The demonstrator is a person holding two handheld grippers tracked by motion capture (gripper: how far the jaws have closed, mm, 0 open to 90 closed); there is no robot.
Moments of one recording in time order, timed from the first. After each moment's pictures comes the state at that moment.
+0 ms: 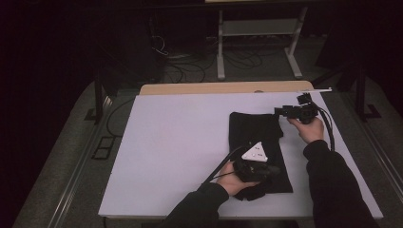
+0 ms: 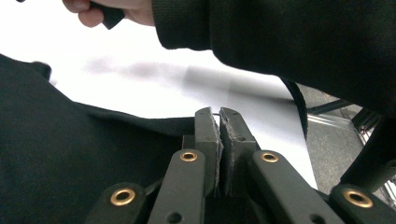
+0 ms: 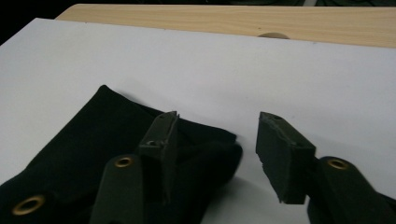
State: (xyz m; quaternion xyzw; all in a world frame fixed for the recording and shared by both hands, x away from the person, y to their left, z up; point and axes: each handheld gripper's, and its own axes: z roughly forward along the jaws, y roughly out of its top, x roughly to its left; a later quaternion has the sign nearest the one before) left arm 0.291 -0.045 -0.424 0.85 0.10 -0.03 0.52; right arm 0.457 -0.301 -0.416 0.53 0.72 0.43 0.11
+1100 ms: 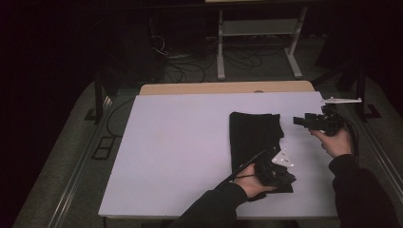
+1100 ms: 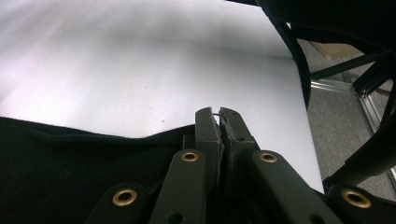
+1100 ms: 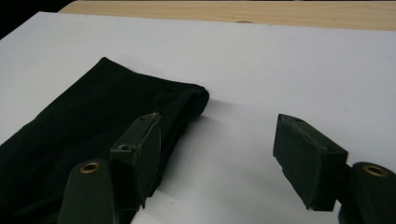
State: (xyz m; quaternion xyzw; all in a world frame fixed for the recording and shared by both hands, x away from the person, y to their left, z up) left arm 0.286 -0.099 -0.429 0.89 0.08 -0.03 0.45; right arm 0.403 -0.351 -0.407 0.52 0.72 0.44 0.13
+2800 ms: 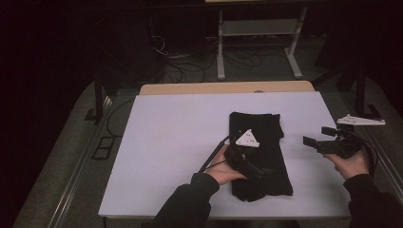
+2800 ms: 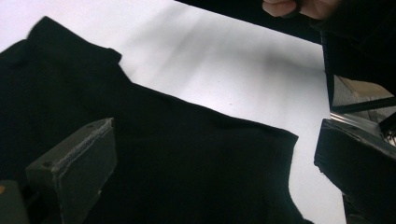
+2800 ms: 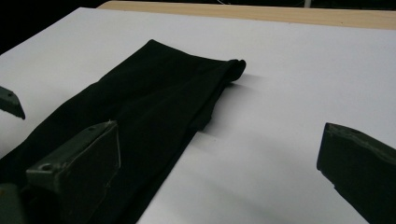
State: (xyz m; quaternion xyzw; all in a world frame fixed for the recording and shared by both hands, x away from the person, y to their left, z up) left arm 0.312 -0.019 -0.398 0.86 0.17 0.00 0.48; right arm 0.320 -0.356 -0.394 0.49 0.72 0.46 0.15
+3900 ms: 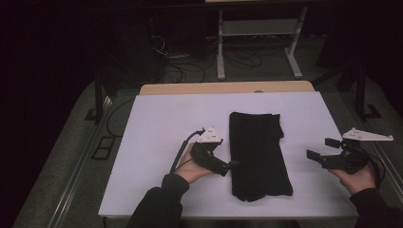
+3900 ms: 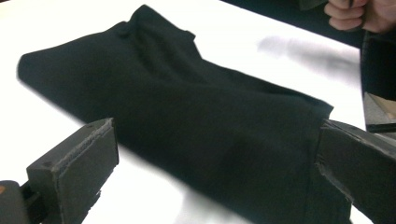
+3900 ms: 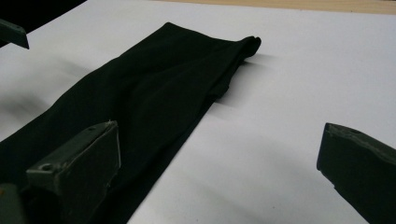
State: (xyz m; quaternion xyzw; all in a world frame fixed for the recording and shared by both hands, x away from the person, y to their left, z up) left arm 0.318 0.074 -0.397 0.84 0.23 0.04 0.49; right arm 0.283 -0.356 -0.402 0.48 0.73 0.46 0.15
